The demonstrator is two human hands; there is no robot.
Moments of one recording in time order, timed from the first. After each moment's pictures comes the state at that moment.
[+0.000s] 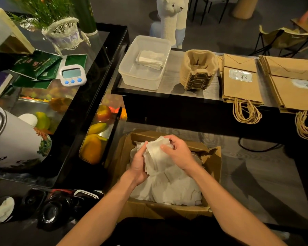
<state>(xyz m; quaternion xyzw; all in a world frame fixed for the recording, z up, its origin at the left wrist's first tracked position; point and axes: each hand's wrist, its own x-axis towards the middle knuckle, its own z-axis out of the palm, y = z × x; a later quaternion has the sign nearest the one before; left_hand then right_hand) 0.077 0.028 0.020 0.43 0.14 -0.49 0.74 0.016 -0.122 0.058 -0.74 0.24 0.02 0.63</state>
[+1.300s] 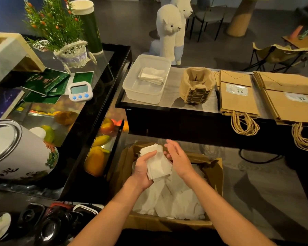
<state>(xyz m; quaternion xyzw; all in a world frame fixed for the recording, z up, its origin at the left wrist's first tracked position) 0.085 0.014 0.058 0.42 0.18 -0.46 0.76 0.026 -0.112 0.075 -0.72 0.30 0.00 0.62</state>
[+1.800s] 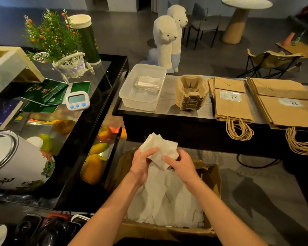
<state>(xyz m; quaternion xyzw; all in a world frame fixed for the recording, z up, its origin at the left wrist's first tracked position) 0.104 -0.003 0.077 0.55 0.03 -0.33 0.77 0.016 -0.128 0.084 -0.67 0.33 -0.05 0.66</state>
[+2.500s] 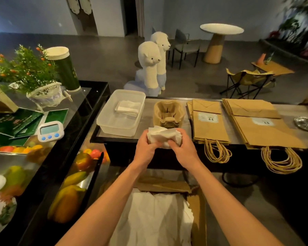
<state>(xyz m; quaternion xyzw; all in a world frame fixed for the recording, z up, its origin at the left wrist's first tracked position) 0.158 -0.123 0.134 0.69 -0.18 -0.21 0.67 0.067 -0.249 0.146 -0.79 0.22 -0.19 0.54</state>
